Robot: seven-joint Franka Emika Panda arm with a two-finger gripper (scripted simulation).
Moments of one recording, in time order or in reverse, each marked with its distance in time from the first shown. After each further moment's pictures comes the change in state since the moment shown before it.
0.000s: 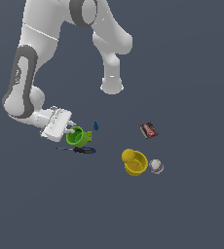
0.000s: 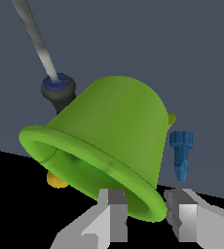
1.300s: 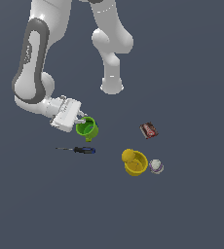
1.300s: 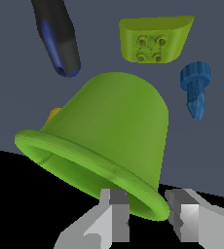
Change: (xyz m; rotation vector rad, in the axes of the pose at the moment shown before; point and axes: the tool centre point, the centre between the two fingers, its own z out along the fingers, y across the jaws) arm -0.079 0.003 0.034 -0.001 -0.002 0.002
